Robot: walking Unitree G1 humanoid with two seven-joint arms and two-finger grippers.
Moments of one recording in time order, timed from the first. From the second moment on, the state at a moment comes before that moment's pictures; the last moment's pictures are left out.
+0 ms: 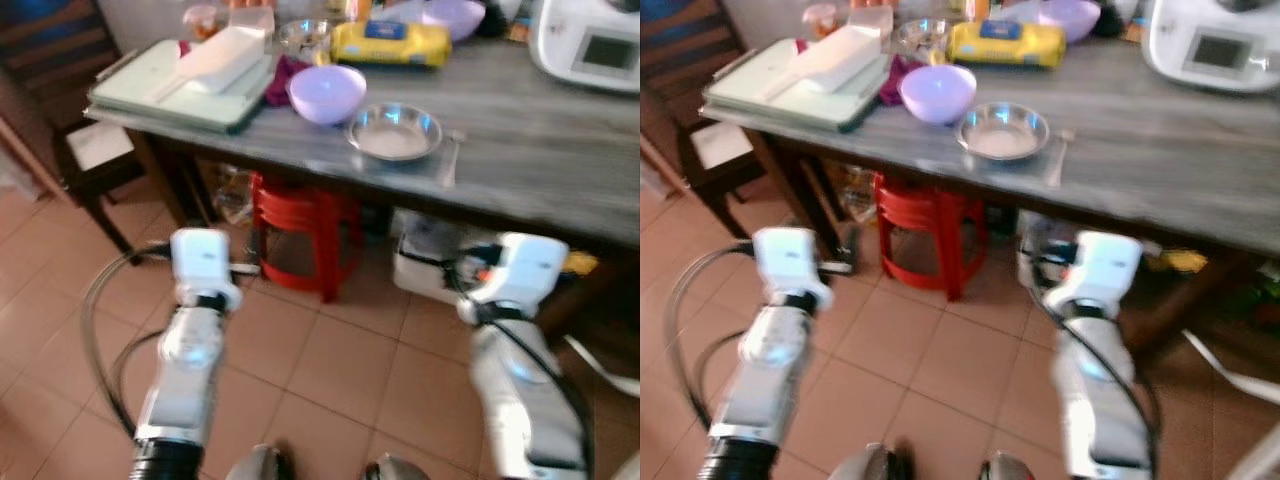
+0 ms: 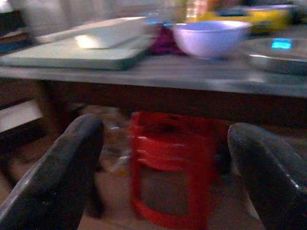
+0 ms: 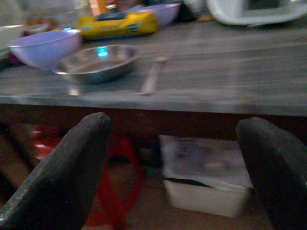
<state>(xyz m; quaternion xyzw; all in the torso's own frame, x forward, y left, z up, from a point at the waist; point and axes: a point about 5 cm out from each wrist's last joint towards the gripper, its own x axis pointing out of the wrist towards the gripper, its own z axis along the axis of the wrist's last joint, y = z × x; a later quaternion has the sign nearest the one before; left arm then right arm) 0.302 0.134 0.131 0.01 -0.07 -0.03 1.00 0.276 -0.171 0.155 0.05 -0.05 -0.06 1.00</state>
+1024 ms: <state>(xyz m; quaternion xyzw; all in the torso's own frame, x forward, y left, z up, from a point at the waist) 0.299 0.124 0.134 -0.01 -0.08 -0.11 0.99 0.274 -0.168 0.148 0.05 -0.03 -0.07 1.00</state>
